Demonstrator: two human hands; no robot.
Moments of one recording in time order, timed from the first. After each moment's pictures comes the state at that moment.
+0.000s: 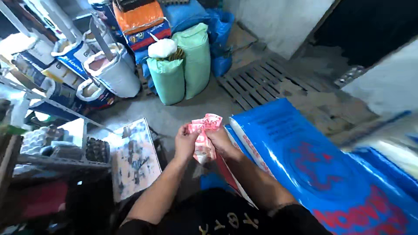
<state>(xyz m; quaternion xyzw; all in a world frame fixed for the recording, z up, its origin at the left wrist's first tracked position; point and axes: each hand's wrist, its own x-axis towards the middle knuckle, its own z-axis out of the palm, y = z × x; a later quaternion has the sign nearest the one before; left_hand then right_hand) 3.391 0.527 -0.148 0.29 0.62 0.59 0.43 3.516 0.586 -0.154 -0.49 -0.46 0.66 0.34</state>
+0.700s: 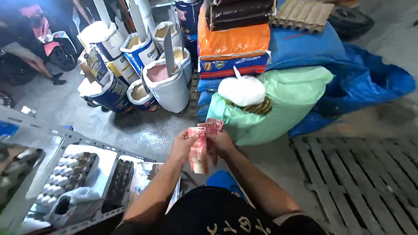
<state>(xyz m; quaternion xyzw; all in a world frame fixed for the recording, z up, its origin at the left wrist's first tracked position) 2.879 0.895 -0.120 0.11 0.62 0.67 0.40 2.981 1.021 -0.128 -0.38 -0.57 0.71 0.14</state>
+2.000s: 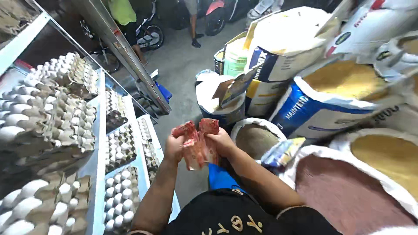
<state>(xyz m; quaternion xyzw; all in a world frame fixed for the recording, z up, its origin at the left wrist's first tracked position) 2.023 0.704 -0.148 -0.24 0.64 0.72 -0.09 1.962 0.876 -0.168 0.05 -0.60 0.75 -0.27</state>
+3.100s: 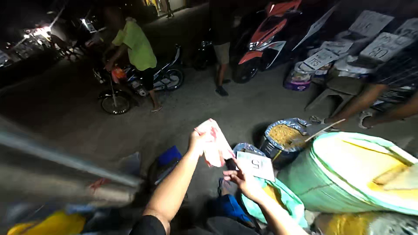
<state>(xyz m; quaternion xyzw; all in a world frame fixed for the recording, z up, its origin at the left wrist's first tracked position) 1.090 0.259 -0.162 -0.19 0.67 0.71 -0.10 1.143 0.475 -0.244 0.13 -0.75 0.59 -0.26</state>
